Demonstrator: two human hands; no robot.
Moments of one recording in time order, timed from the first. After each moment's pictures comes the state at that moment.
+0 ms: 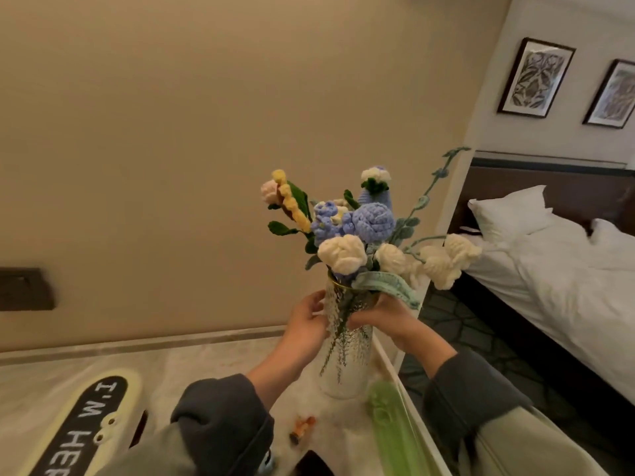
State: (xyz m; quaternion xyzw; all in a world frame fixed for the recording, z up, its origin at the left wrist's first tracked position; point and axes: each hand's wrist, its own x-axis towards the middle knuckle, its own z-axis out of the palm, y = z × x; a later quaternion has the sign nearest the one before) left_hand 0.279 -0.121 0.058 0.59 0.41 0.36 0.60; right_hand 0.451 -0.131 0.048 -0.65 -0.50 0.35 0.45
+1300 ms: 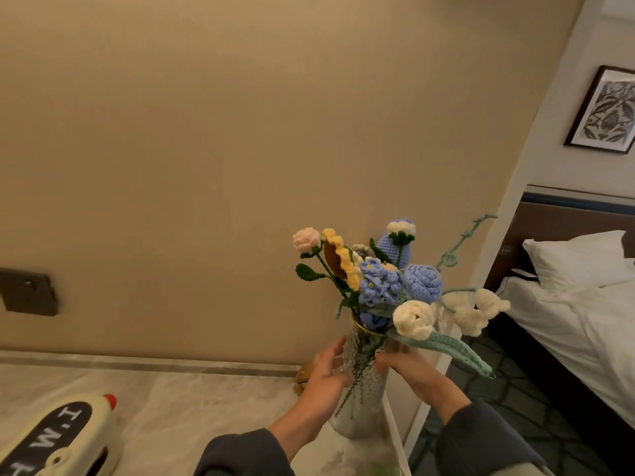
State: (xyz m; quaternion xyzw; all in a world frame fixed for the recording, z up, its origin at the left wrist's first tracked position) left_hand 0.360 -0.066 -0.016 0.57 0.43 0.37 0.59; right_hand 0.532 -0.070 0.013 -0.66 -0.47 0.42 0.42
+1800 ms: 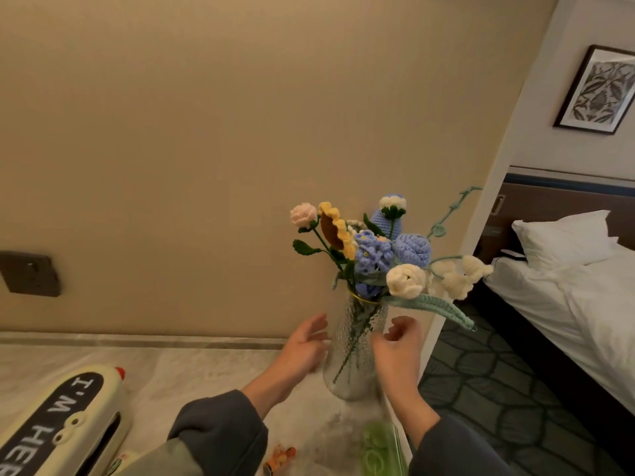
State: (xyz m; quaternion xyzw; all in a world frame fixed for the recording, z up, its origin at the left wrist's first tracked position) left_hand 0.322 -0.065 -0.015 0.57 0.43 0.35 0.61; right_hand 0.472 -0.119 0.001 -0.70 -0.38 0.15 0.58
